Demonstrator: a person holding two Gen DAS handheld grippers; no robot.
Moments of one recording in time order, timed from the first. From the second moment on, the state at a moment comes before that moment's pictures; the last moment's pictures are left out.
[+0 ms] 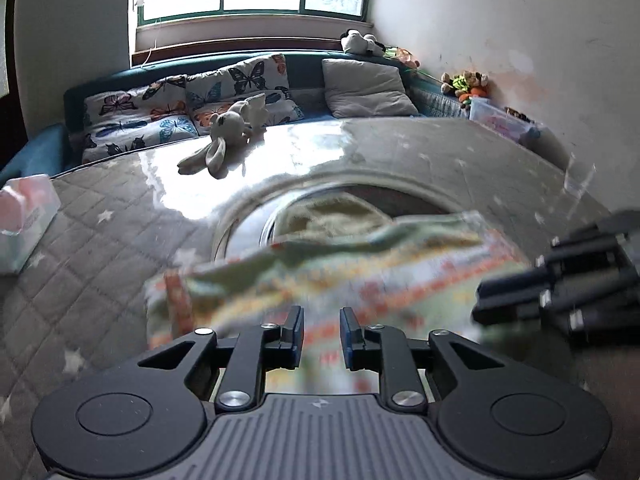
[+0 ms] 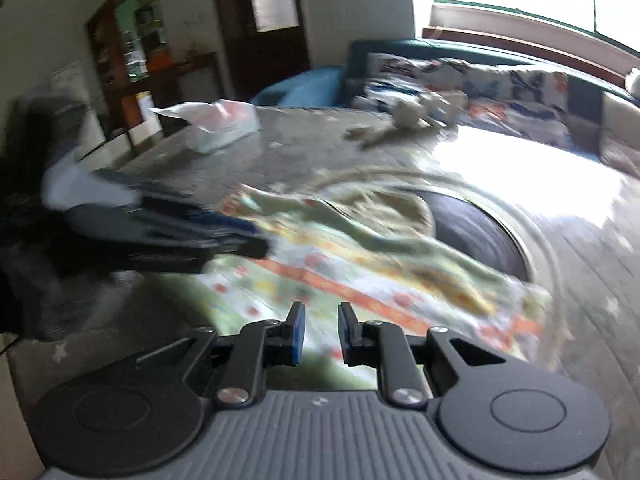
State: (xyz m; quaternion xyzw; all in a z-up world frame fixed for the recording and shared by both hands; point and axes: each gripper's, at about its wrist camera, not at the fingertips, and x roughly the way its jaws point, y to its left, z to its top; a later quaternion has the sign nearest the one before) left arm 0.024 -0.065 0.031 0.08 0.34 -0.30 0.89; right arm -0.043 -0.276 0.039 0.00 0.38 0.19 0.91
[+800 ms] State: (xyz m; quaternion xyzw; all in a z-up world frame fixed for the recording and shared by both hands) left arm 0.007 0.003 0.030 0.03 0.36 -0.24 0.90; right arm -0.049 -0.331 0.032 0.02 0.40 0.11 0.91
